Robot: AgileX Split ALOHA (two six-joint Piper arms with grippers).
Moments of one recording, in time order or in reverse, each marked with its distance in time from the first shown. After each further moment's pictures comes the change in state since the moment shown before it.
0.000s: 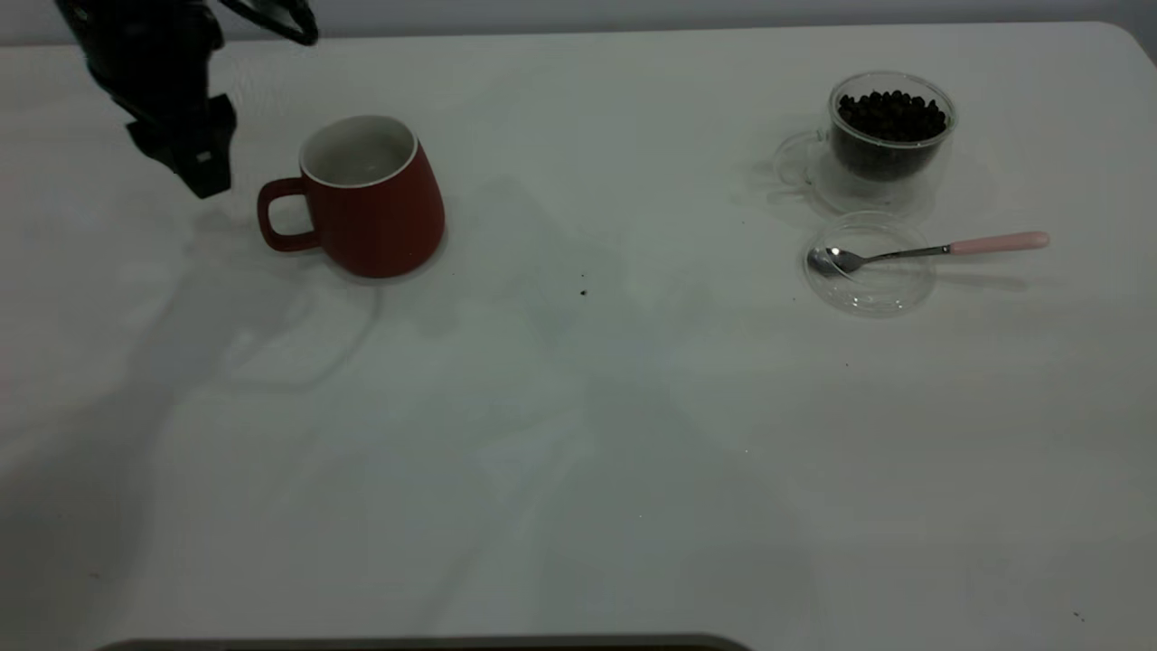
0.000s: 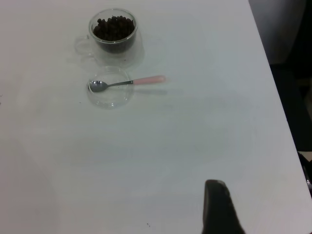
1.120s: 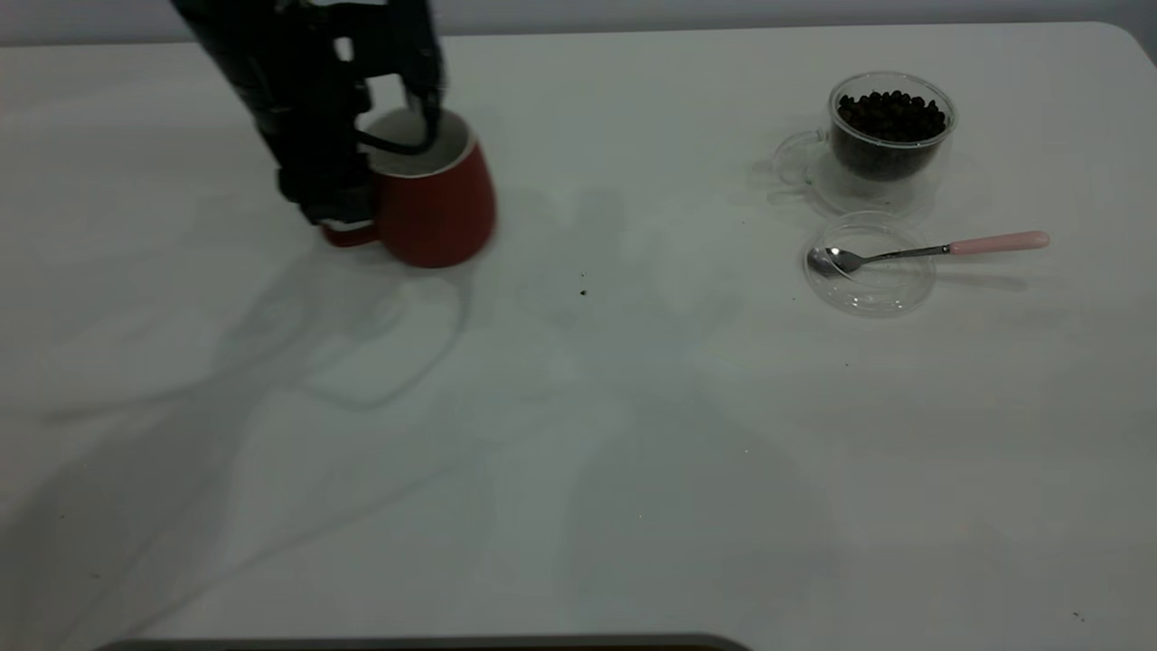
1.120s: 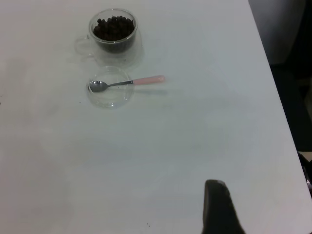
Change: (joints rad) left arm -0.145 0.120 -0.003 -0.042 -0.291 0.242; right arm 0.000 0.000 0.000 0.000 0.000 0.000
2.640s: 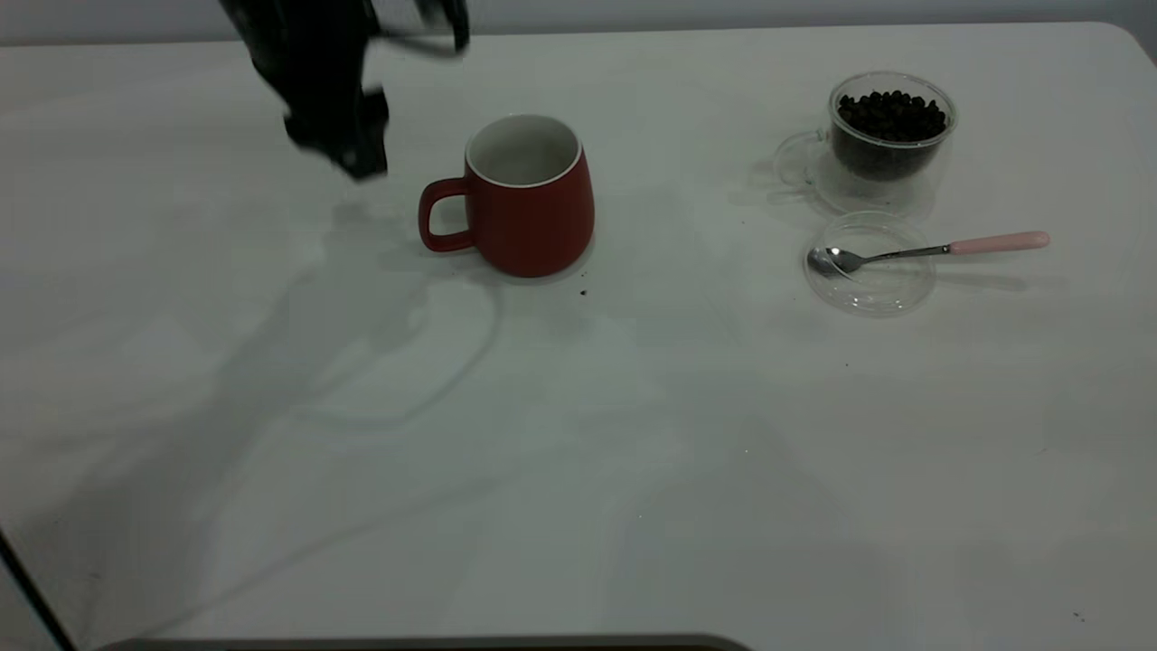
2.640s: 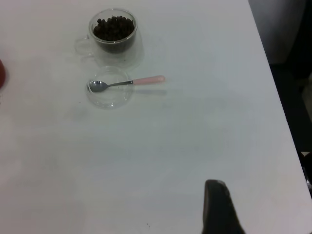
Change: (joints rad) left arm -0.037 -0.170 0.000 -0.068 0.226 -0.174; right arm 0.000 0.000 0.000 0.000 0.000 0.000
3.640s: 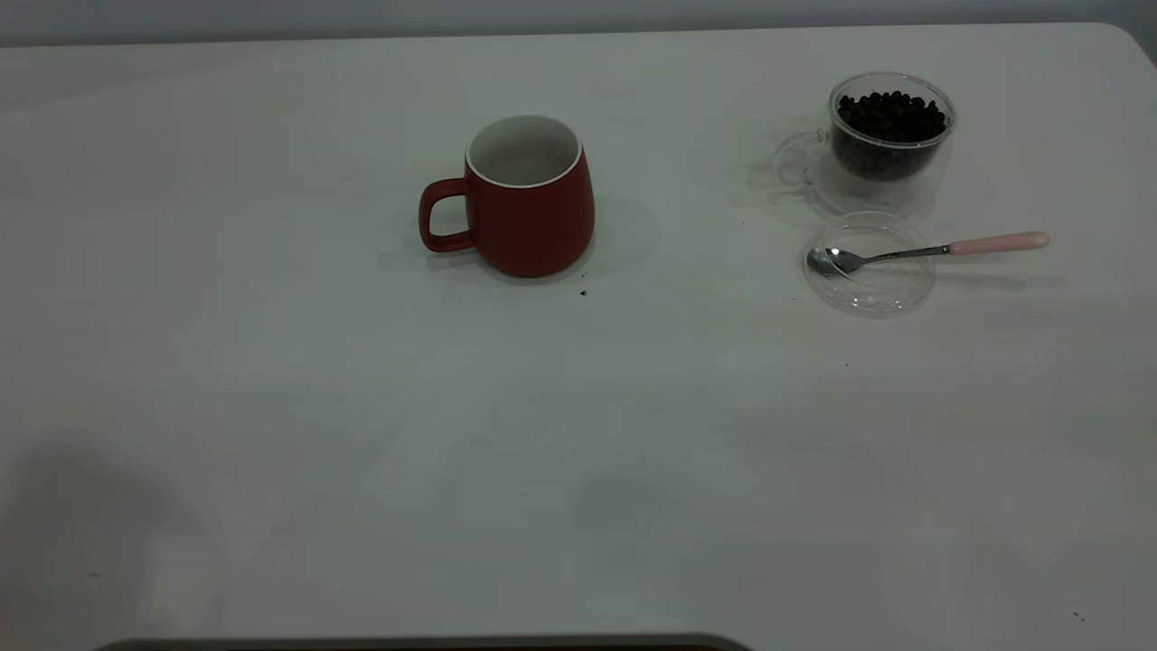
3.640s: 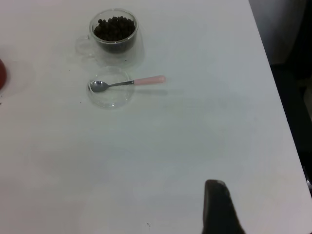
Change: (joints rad) left arm 0.030 -1.178 0.265 -0.008 0.707 -0.710; right arm 0.000 0.000 0.000 0.001 0.000 0.000
